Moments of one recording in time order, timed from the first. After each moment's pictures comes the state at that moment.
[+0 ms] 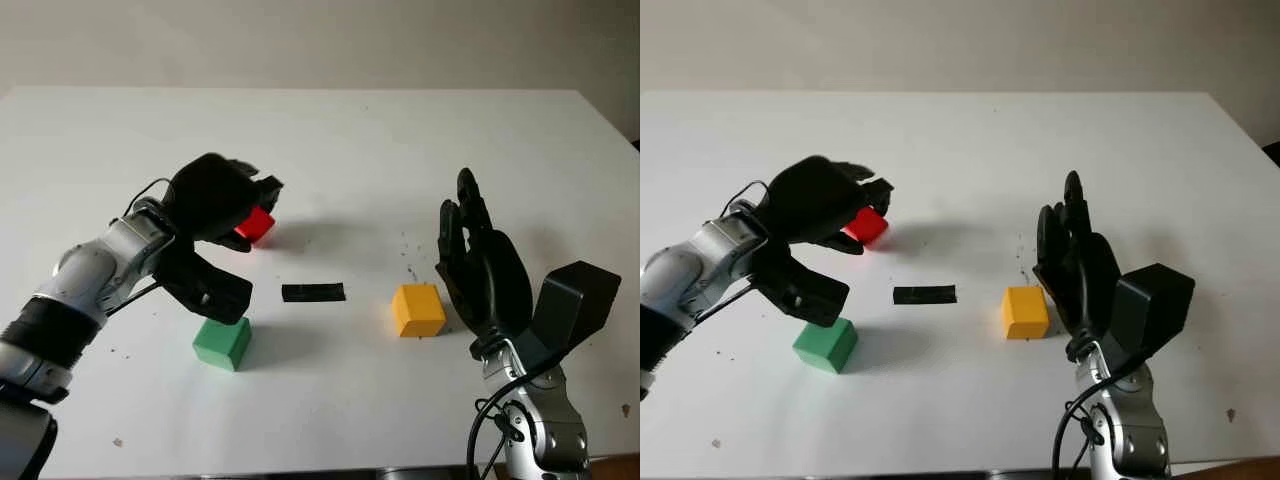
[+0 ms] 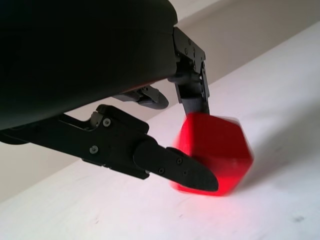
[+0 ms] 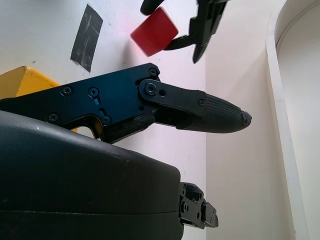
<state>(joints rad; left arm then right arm) -0.72 0.74 -0.42 0.23 0.98 -0.31 -0.17 -0.03 -0.08 -0.08 -0.27 0.18 0.27 0.12</state>
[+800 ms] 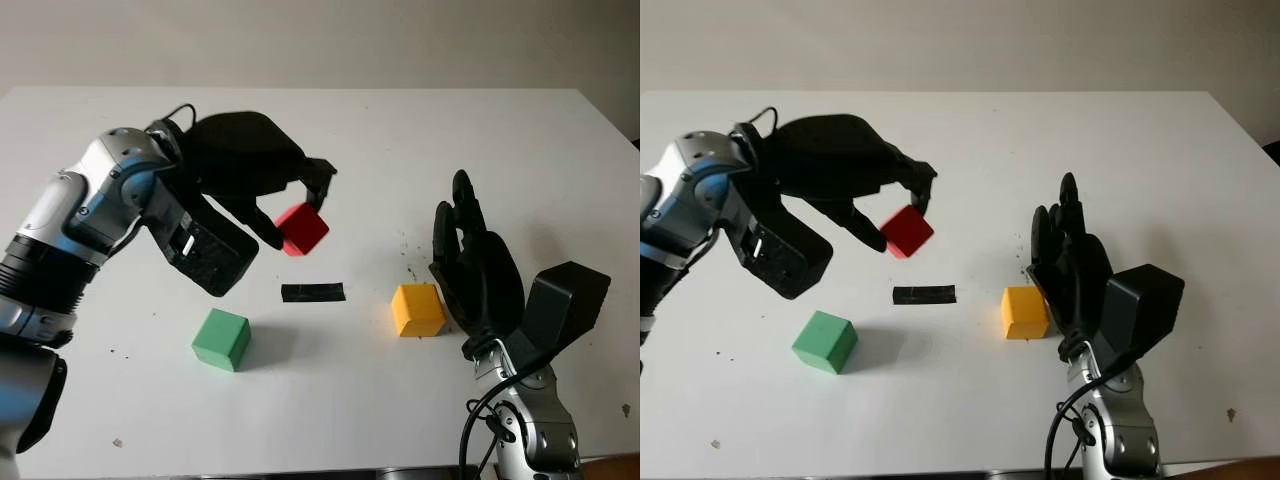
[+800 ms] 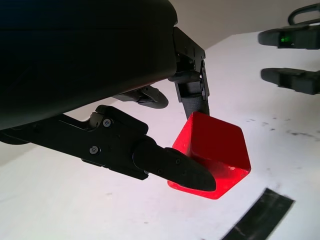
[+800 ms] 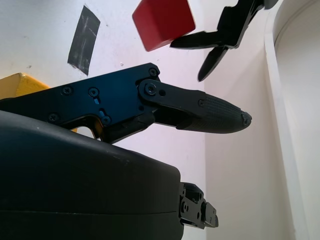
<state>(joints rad) -0.94 0.67 -0.37 0.31 0.60 -0.53 -0.63 -0.03 -0.06 -0.06 -0.27 0.16 0.25 0.09</state>
